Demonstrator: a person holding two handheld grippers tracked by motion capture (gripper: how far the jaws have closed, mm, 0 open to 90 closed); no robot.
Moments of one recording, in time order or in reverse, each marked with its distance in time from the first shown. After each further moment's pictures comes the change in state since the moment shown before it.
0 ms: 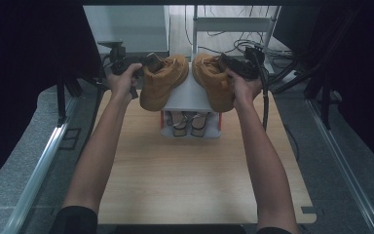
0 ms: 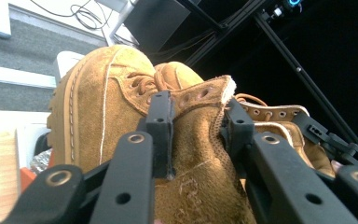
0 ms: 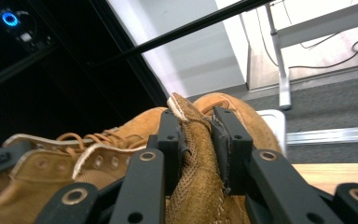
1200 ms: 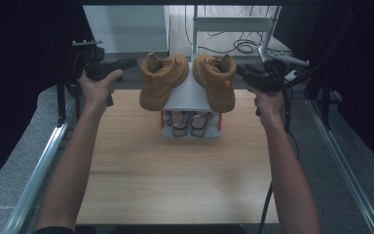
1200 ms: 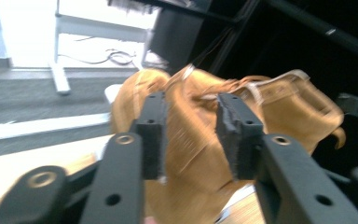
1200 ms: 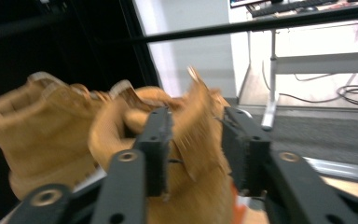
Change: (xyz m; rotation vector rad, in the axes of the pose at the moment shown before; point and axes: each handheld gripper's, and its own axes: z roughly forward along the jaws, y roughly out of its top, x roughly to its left) left arm -0.029 -0.011 -0.079 -0.041 0.142 0.328; right arm -0.014 -0.005 -0.073 -0.001 0.030 -0.253
